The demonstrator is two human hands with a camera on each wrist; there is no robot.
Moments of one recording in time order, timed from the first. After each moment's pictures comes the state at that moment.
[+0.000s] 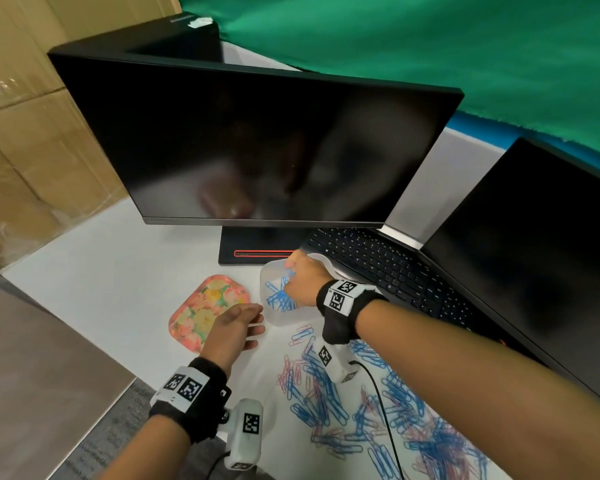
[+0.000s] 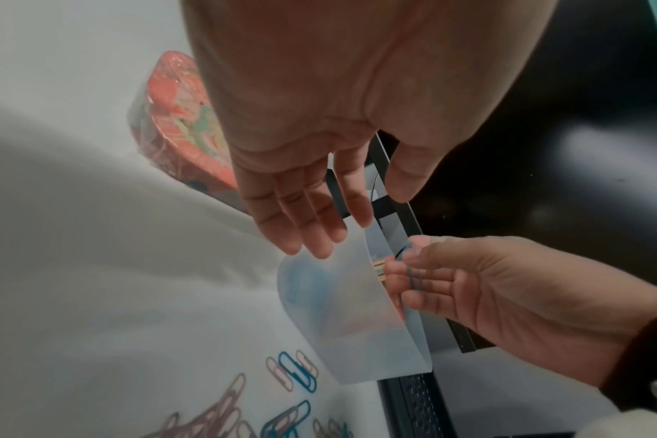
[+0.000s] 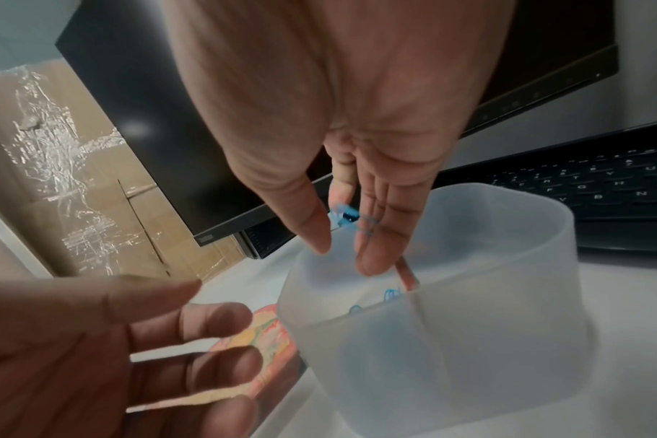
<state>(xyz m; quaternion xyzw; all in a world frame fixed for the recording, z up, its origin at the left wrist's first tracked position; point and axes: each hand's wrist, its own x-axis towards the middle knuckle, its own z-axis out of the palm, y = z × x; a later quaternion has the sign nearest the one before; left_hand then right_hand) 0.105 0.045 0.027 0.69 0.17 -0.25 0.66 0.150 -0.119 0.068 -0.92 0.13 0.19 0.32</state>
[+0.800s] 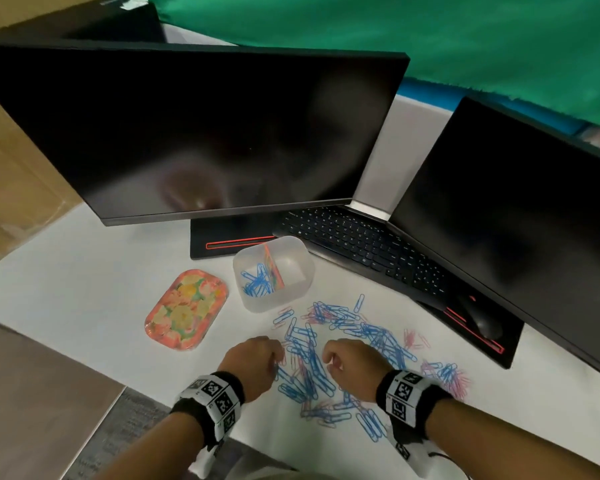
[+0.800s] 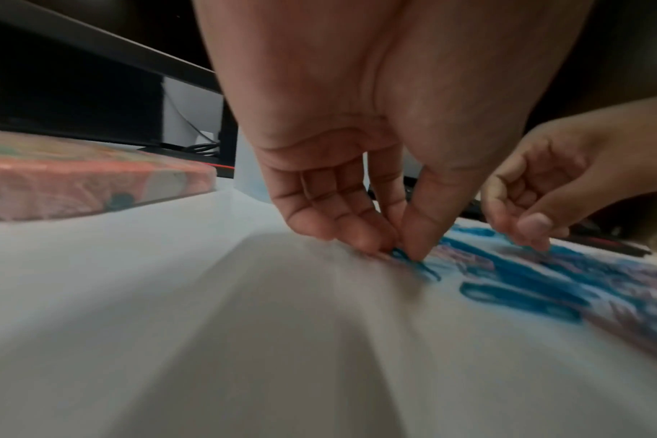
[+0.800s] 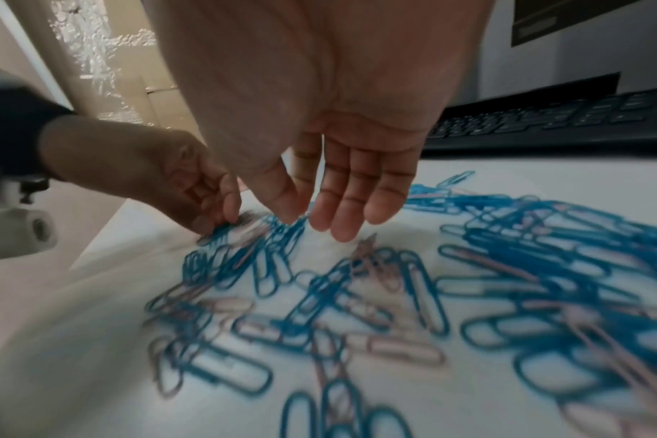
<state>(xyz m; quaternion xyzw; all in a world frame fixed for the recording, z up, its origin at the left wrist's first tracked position) 0.064 0.023 -0.023 0.89 -0.31 -0.29 0.16 -0.034 -0.186 -0.003 -0.94 0.08 0.22 0.26</state>
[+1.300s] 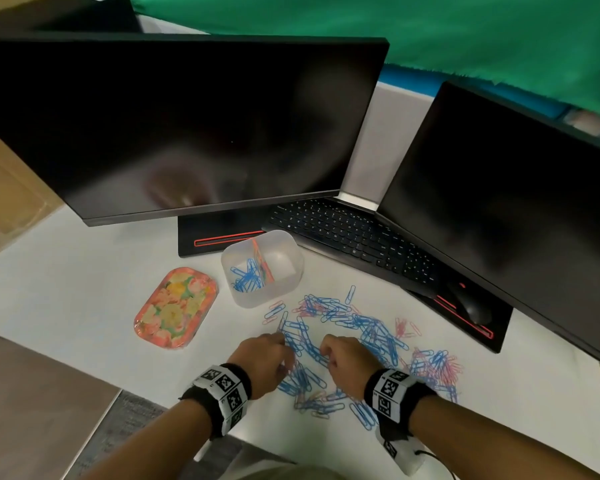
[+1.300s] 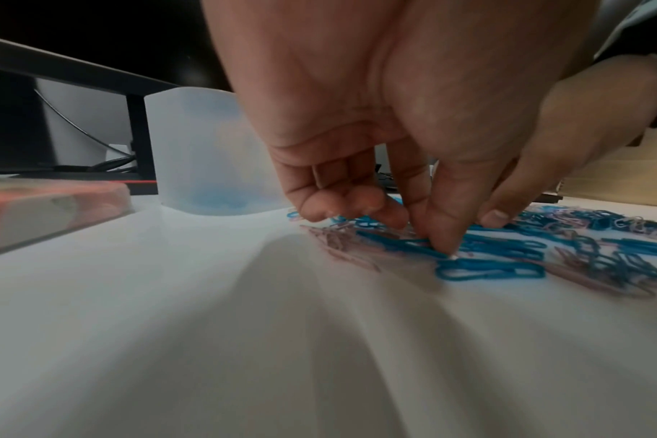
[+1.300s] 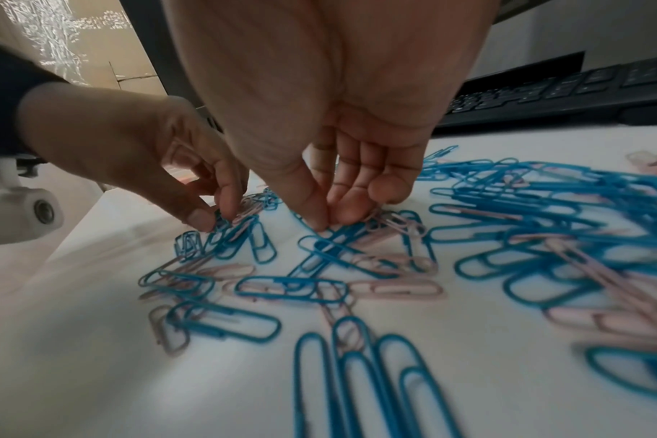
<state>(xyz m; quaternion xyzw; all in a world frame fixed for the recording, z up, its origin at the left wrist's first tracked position) 0.057 0.004 -0.030 0.84 -0.47 -0.25 0.11 -0.046 -0.183 -0.024 -0.94 0.13 0.19 0.27</state>
